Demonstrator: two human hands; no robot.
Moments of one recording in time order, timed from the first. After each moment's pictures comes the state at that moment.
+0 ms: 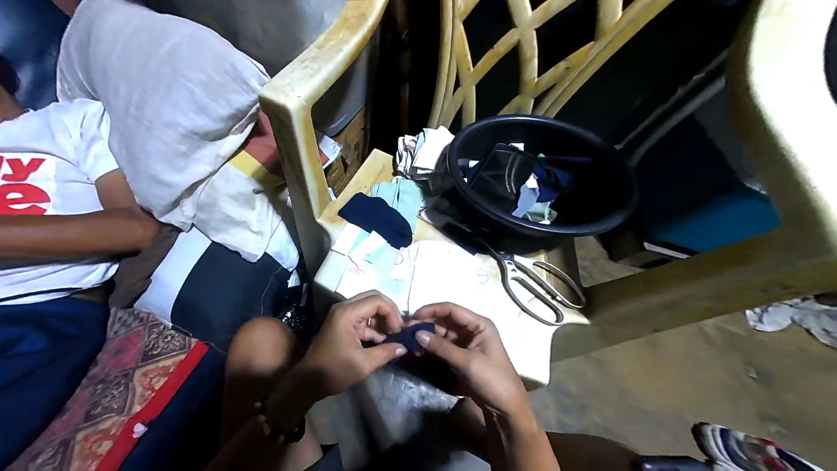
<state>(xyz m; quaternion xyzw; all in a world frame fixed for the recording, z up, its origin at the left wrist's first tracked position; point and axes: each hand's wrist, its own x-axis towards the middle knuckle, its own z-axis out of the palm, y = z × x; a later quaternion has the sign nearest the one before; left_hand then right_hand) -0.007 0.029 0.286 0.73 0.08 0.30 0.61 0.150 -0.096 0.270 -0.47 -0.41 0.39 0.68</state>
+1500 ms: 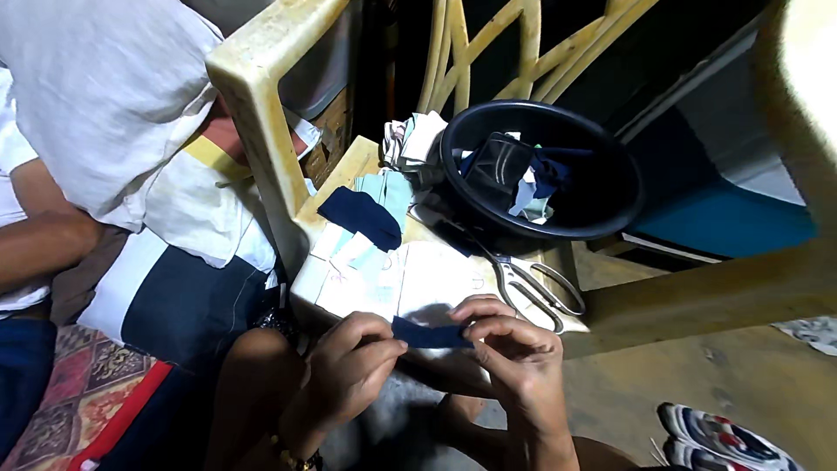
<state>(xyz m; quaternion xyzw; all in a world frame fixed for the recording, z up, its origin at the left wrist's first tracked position) 0.021 0.026 0.241 0.80 0.04 0.53 0.28 0.196 -0.100 0.259 -0.46 -0.51 0.18 0.70</state>
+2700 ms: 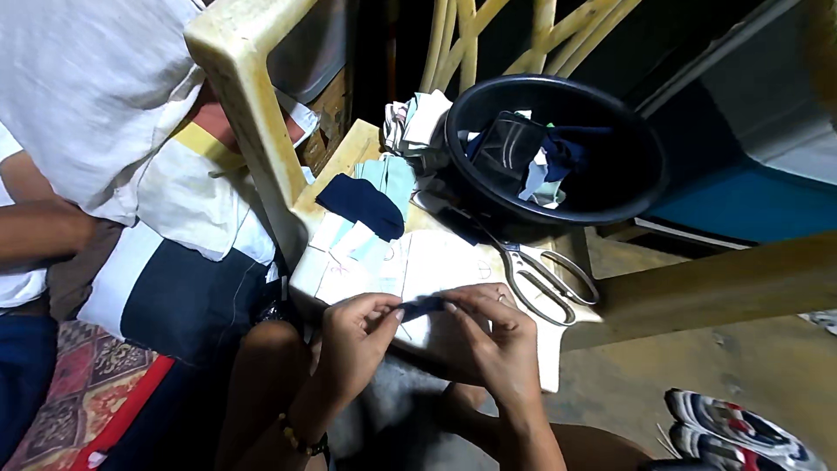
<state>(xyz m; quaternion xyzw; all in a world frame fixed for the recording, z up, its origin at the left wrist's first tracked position) 0.034 0.022 0.244 0.74 0.25 0.39 0.49 0.181 -0.088 0.251 -0.69 -0.46 0.03 0.56</state>
